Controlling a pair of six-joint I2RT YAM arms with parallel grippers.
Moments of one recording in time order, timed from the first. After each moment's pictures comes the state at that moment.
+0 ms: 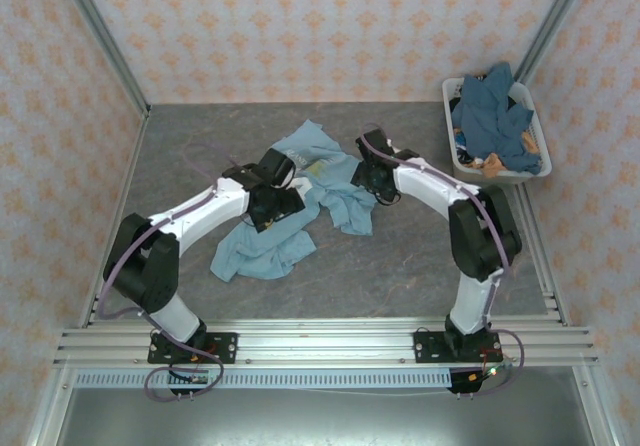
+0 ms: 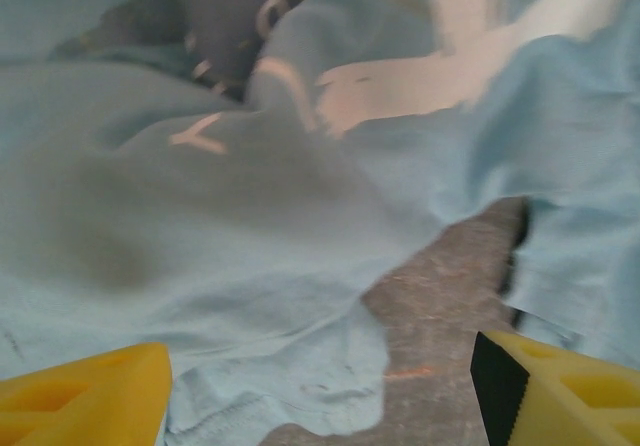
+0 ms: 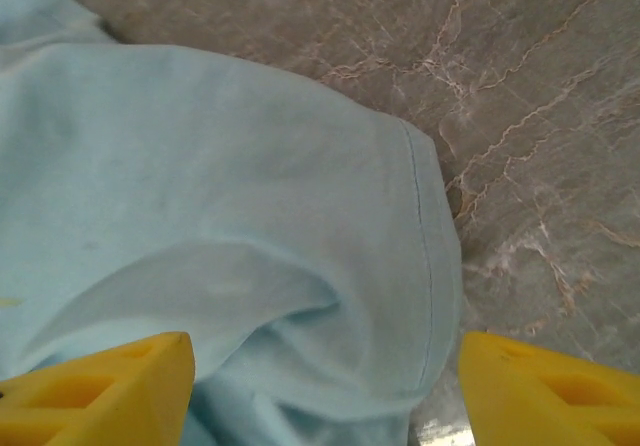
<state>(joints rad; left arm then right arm) -0.48 1.63 1.16 -0.77 0.03 -1.02 0.46 1.87 1.36 -0.61 0.14 0.84</state>
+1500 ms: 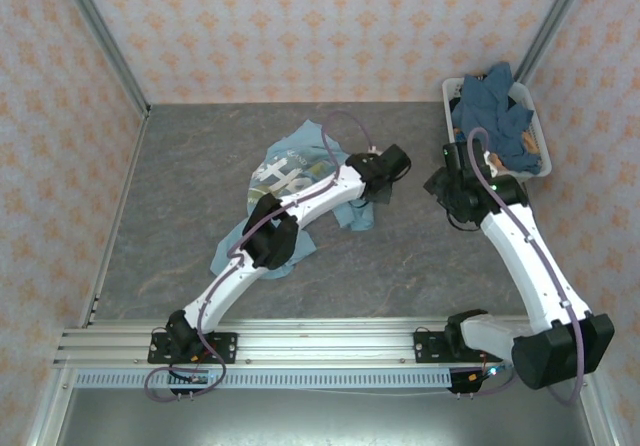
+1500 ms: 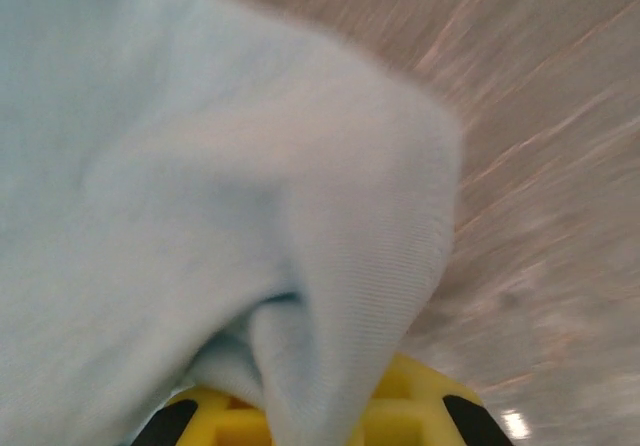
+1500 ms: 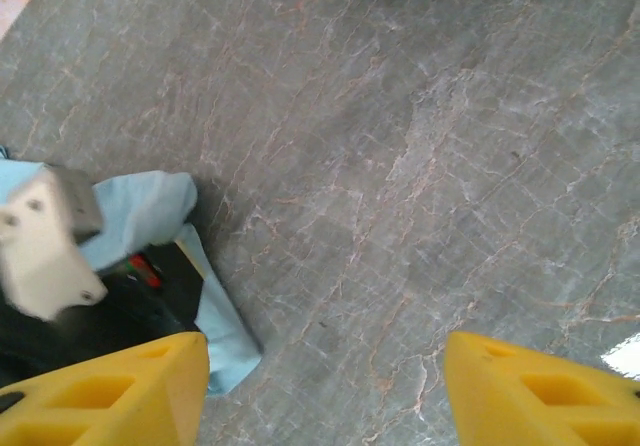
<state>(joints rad) -0.80 2.59 2.49 -0.99 -0.24 -0.60 0.22 1.13 1.17 -1.02 0.19 0.93</state>
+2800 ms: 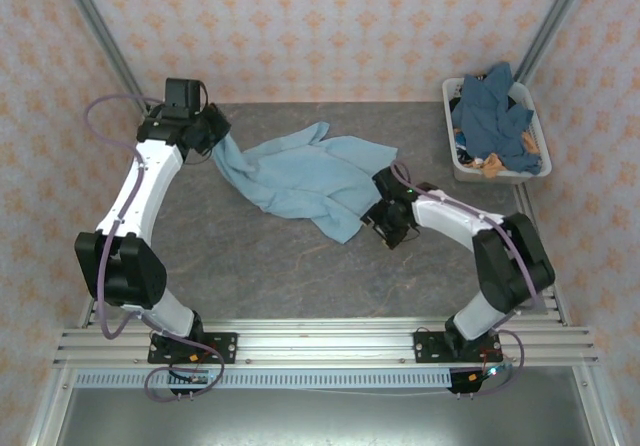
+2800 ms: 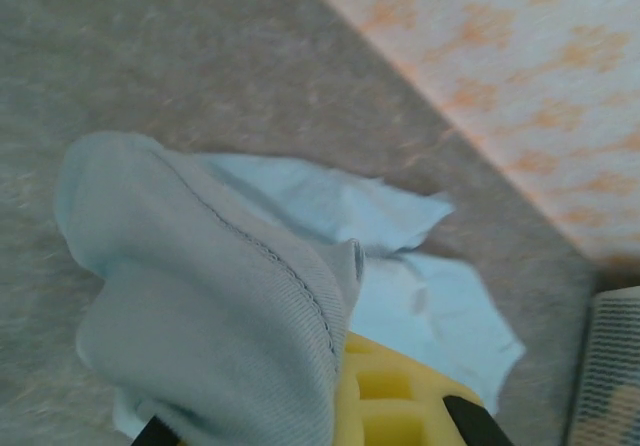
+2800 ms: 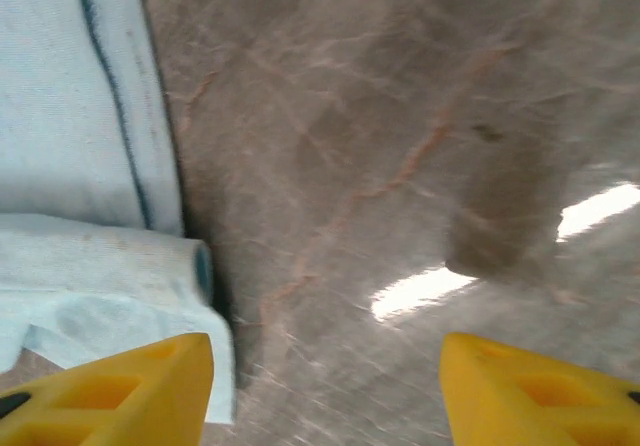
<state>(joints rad) -0.02 1.59 1.53 -0.75 0.08 -0.78 0.50 1.63 0.99 -0.62 -0.15 1.23</state>
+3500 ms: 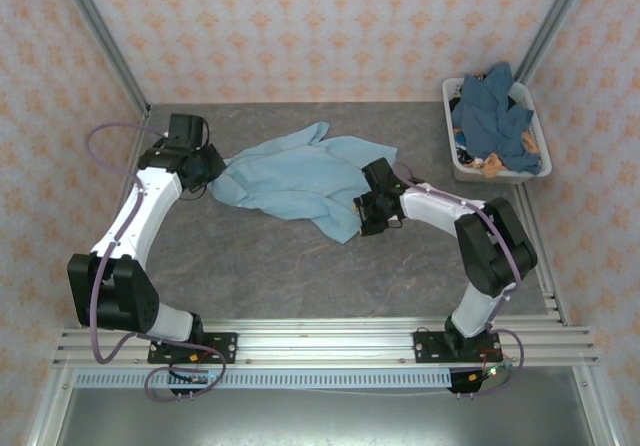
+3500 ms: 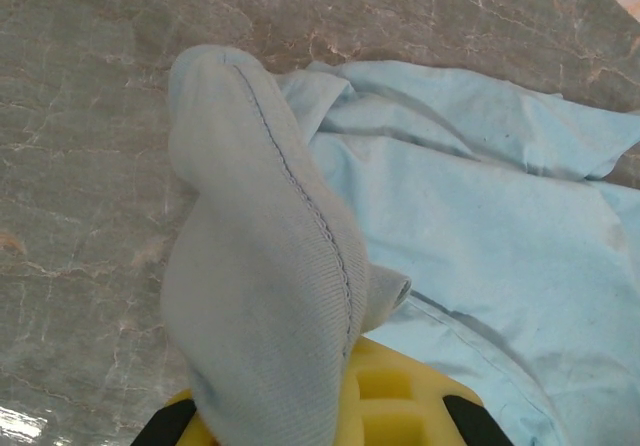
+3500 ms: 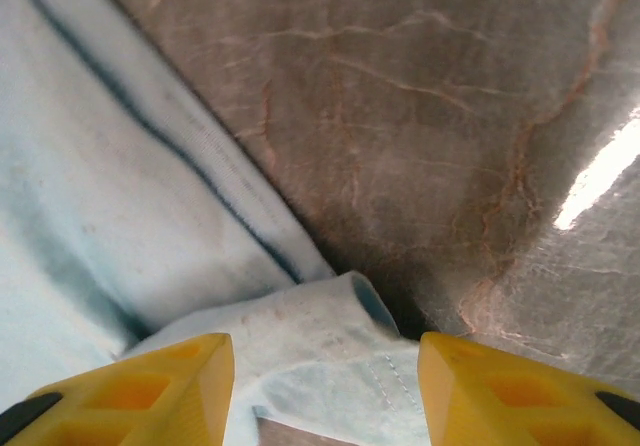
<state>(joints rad) -0.02 1.44 1.26 -0.79 -0.03 -0.67 0.49 1.72 1.03 -0.45 -0.20 1.88</state>
